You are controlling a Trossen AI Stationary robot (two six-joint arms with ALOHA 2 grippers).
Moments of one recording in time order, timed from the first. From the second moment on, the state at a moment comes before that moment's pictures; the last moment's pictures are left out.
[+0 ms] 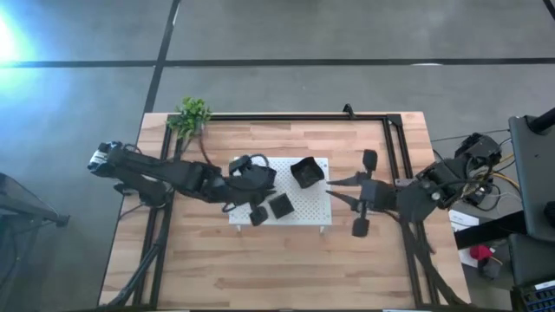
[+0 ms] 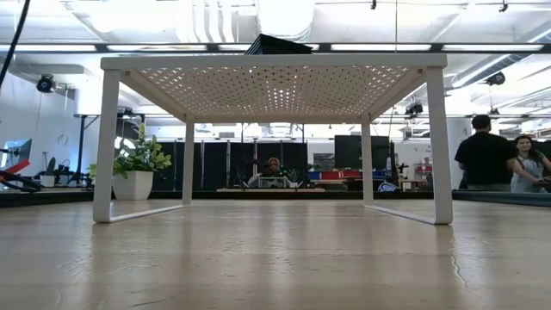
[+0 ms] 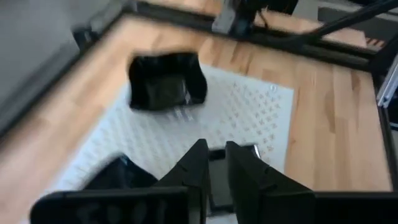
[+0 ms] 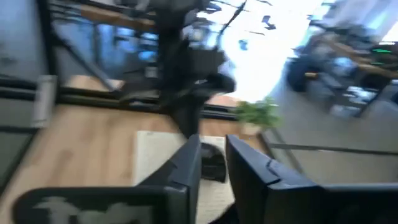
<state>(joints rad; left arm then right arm) -0.27 1.45 1.45 -0.65 -0.44 -0.43 0.60 1.30 1.55 -0.64 0.82 0.06</state>
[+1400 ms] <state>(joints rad) -0.27 0.52 0.60 0.04 -0.09 0.14 0.60 0.56 0.75 -0.17 0.29 -0.01</state>
